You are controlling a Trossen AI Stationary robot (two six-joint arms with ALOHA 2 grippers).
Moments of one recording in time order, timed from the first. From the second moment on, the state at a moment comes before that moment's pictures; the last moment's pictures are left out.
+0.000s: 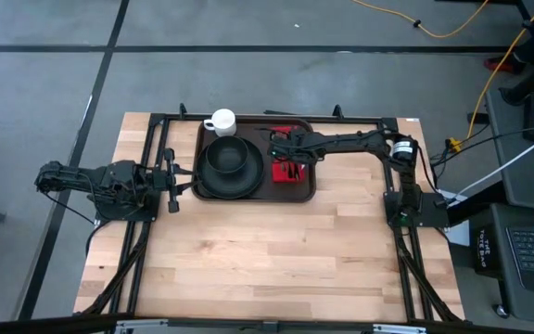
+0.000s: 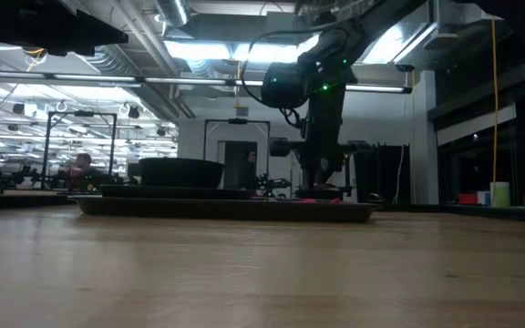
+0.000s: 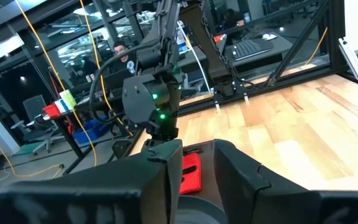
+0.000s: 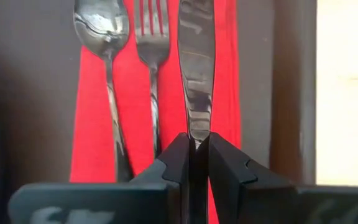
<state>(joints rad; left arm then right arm) -0.12 0.18 0.25 -0.08 -0.30 0.33 -0.29 2.02 1.43 -0.75 0.45 1.17</state>
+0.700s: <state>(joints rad) -0.12 0.18 0.25 -0.08 -0.30 0.33 -0.29 2.02 1.36 -0.65 0.47 1.17</state>
